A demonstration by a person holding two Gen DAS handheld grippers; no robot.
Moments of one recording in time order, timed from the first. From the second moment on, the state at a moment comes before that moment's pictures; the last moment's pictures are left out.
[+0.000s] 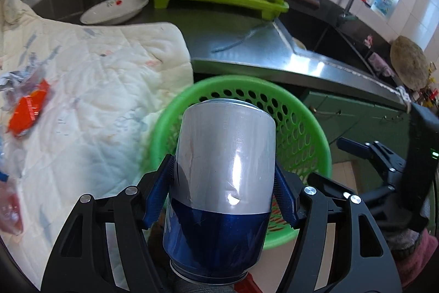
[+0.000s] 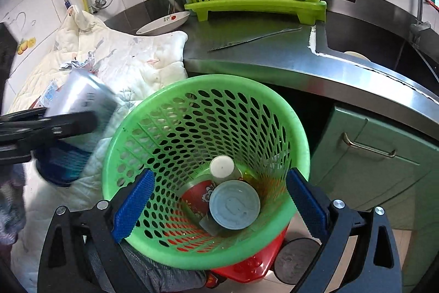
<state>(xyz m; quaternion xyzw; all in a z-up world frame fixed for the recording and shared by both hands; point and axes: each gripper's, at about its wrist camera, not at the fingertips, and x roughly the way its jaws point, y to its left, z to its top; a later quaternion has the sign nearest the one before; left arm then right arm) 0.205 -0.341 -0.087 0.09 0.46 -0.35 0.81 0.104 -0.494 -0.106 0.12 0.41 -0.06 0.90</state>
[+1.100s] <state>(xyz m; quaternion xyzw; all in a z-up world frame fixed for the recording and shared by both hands) 0.185 -0.255 -0.080 0.06 0.46 -0.29 0.84 0.095 -0.456 -0.085 0.11 0.40 -0.03 0.91</state>
